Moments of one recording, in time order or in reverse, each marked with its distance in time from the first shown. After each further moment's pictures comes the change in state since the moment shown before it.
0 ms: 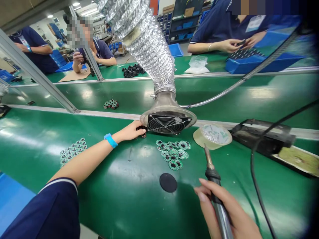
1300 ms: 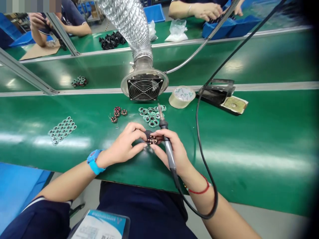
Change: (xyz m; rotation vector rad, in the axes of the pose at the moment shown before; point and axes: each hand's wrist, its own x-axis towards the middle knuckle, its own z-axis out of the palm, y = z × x) left_hand -0.119 0.151 0.031 -0.236 0.139 0.249; right_hand -0.004 -0.019 0.020 0.475 -0.110 -0.066
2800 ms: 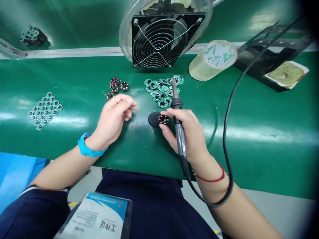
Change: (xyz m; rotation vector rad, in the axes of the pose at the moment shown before) left_hand 0.010 -0.023 0.004 -0.925 0.452 -0.759; right_hand 0.007 0.011 -0.004 -0.474 -0.119 -0.023
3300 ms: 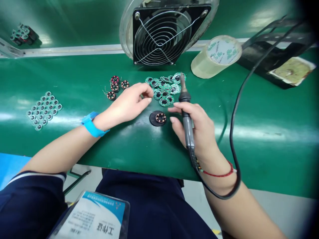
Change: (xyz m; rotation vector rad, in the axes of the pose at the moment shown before) left_hand 0.050 0.004 0.010 0.841 -0.387 0.346; right_hand 0.001 0.014 -0.006 0.087 0.025 0.028
